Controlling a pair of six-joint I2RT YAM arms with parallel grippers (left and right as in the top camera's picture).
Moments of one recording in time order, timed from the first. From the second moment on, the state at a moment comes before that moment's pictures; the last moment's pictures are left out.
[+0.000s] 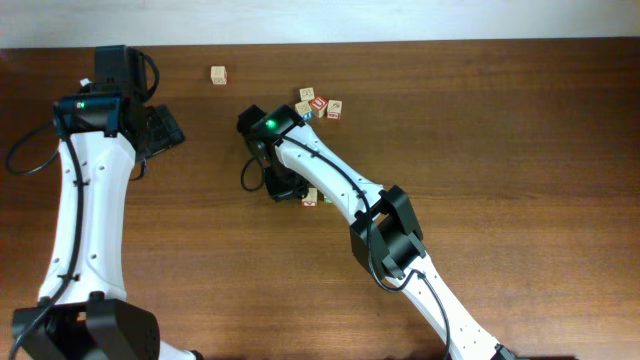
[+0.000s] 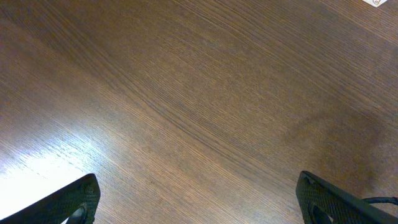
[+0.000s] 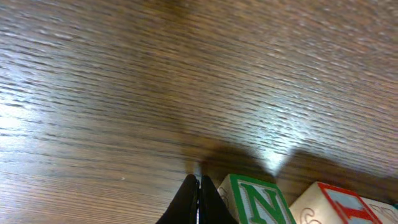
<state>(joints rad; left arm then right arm) 0.07 1.68 1.68 -1.19 -0.30 -0.43 0.73 2.72 2.59 -1.52 0.02 0.42</state>
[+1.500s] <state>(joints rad) 0.07 1.68 1.68 -1.19 -0.30 -0.43 0.72 2.59 2.43 -1.60 -0.09 0.25</state>
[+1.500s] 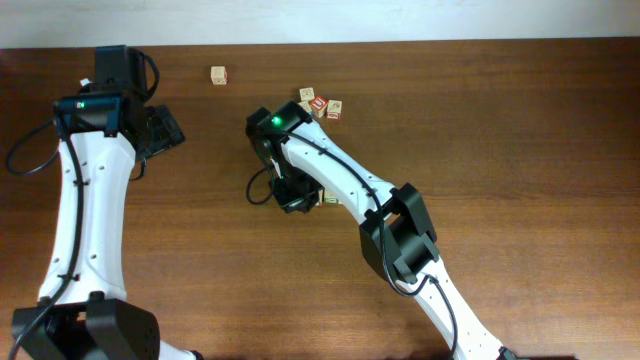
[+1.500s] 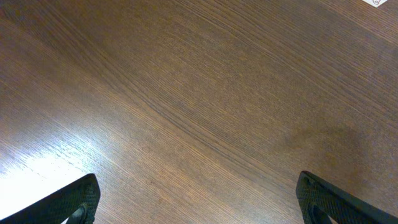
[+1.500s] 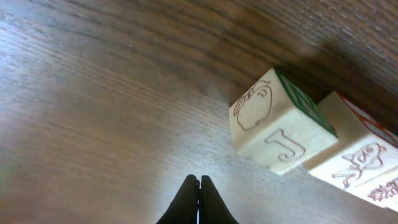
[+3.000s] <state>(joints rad) 0.07 1.68 1.68 -1.19 -0.30 -0.43 0.72 2.59 2.47 -1.45 -0.04 0.13</state>
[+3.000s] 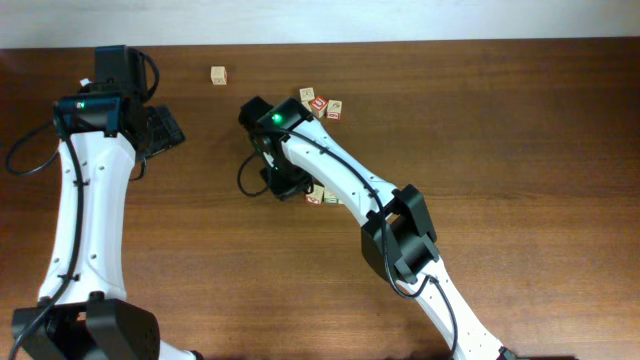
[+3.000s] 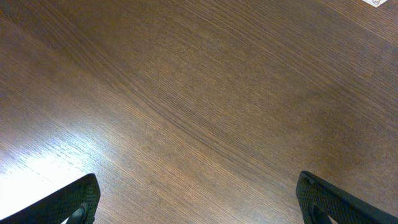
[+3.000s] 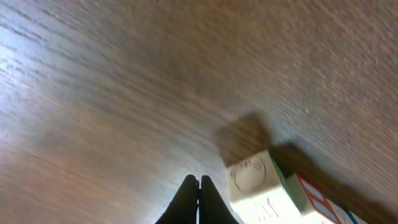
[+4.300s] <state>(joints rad) 0.07 1.68 1.68 -1.19 -0.30 -0.43 0.72 2.59 2.38 -1.42 0.07 0.13</state>
